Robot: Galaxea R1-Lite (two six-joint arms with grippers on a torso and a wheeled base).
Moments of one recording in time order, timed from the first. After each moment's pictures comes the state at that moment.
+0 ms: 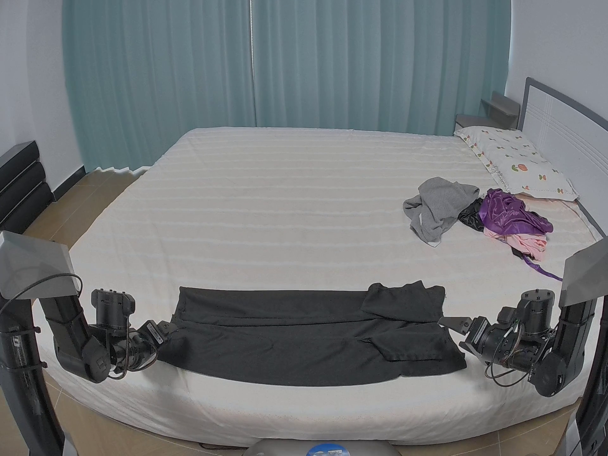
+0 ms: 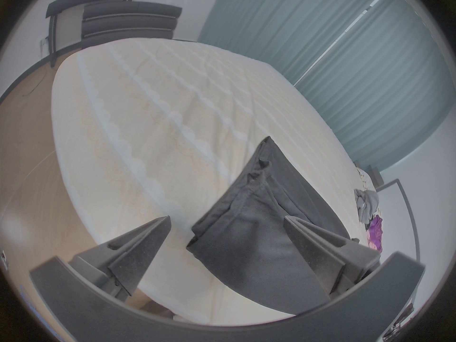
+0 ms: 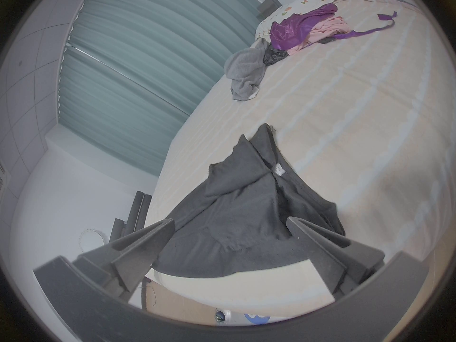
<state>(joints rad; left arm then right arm) -0.01 2.21 -0.41 -1.02 -0.01 -0.76 0.14 2.20 -0.16 -1.50 0.27 0.82</state>
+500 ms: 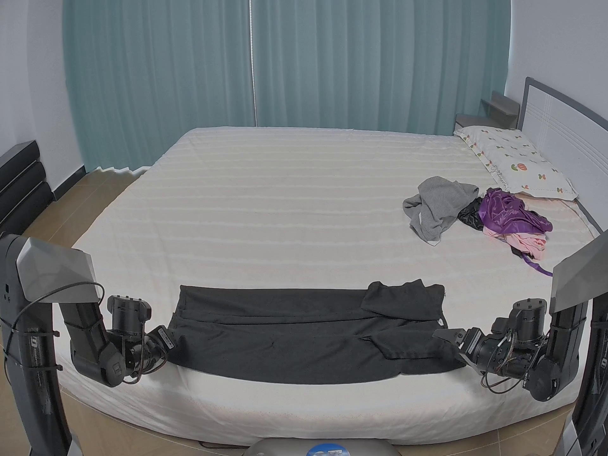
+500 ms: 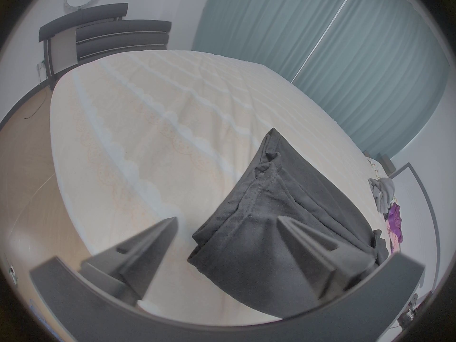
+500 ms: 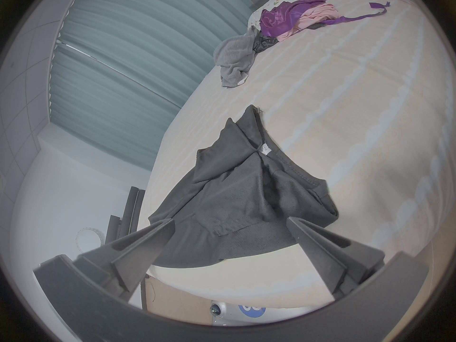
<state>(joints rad) -0.07 2.32 -0.45 -1.08 0.11 -0.69 0.16 2.27 -0.14 -1.52 0.27 0.83</state>
